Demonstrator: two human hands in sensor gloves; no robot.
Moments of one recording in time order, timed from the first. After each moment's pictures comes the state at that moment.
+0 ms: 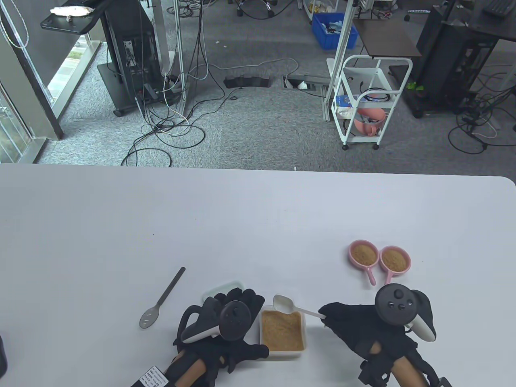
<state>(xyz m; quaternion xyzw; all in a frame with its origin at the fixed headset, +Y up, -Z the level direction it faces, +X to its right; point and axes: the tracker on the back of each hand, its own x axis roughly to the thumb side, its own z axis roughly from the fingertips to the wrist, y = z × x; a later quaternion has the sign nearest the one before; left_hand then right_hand) -0.086 -0.722 -0.268 -0.16 -0.24 0.11 0.95 0.226 -0.670 -0.279 0.22 0.10 0.91 0.33</state>
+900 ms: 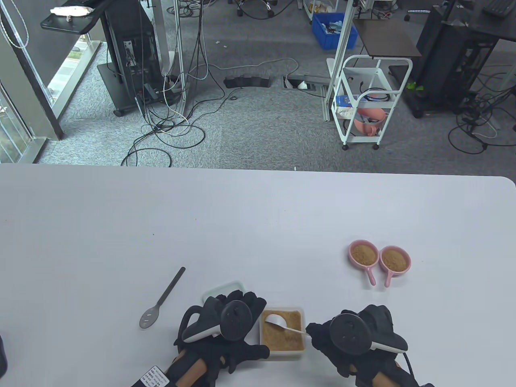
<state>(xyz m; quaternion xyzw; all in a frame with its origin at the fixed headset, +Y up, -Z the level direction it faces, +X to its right) -0.084 -0.725 -0.268 -0.18 -0.24 0.11 0.95 0.176 -0.673 -0.254 0.31 0.08 0.94 0.09</state>
